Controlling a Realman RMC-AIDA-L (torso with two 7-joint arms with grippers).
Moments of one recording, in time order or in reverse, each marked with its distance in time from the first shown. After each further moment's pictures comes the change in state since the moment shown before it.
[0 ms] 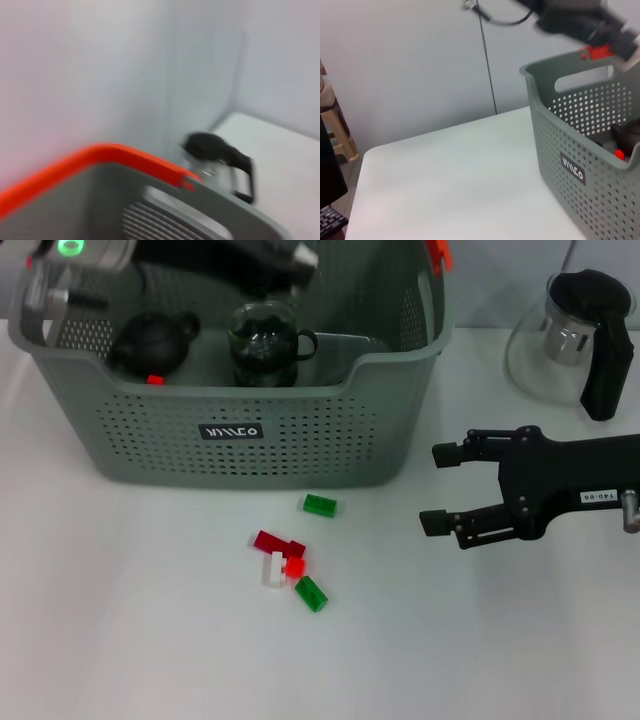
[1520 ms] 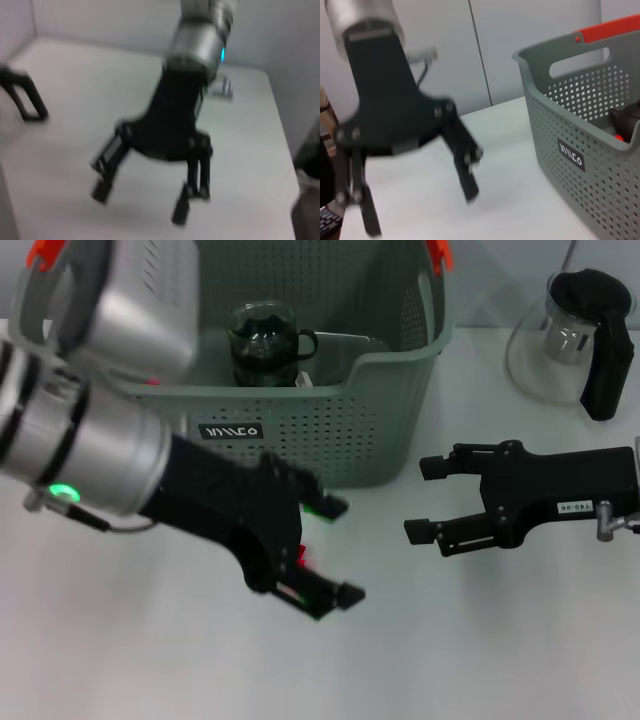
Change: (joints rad) left arm 0.292 -0.076 0.282 0.216 -0.131 0.339 0.225; right arm 0.022 0.024 0.011 0.068 -0.038 0.044 -0.012
